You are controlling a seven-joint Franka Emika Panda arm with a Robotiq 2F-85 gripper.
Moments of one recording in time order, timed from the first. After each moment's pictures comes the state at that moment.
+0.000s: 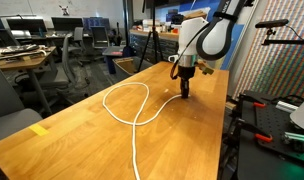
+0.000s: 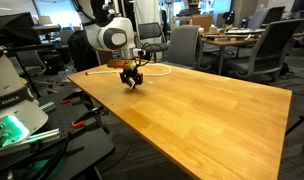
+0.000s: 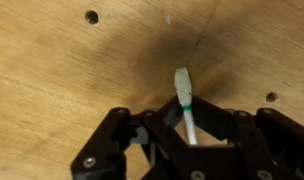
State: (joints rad) arm -0.03 0.41 0.07 -2.48 -0.22 2.89 -0.28
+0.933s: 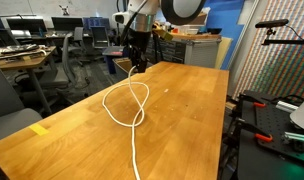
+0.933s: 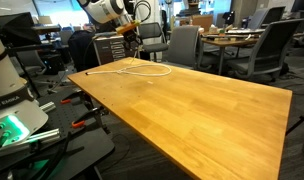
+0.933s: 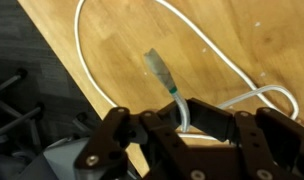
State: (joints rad) arm 0.23 0.37 0.11 -2.05 -0.51 2.63 -0.40
